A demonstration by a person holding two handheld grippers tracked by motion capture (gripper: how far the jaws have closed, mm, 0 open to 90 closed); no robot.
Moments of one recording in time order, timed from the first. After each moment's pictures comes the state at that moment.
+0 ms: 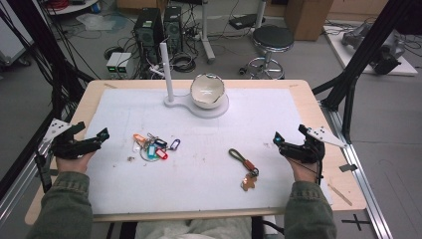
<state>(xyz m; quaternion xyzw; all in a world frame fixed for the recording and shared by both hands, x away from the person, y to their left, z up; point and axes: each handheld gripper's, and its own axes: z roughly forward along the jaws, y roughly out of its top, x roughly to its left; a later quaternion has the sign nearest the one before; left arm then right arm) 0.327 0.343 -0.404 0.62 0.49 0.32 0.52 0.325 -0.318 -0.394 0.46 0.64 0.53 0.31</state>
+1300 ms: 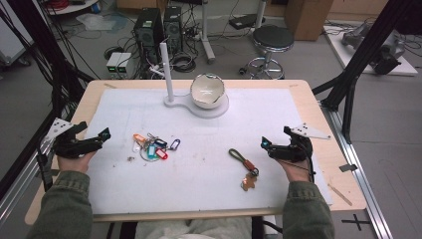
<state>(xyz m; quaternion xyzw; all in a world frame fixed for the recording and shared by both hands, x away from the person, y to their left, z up) 0.332 0.342 -0.406 0.63 0.49 0.31 0.52 0.336 -0.291 -0.395 0.44 0.70 0.50 0.25</state>
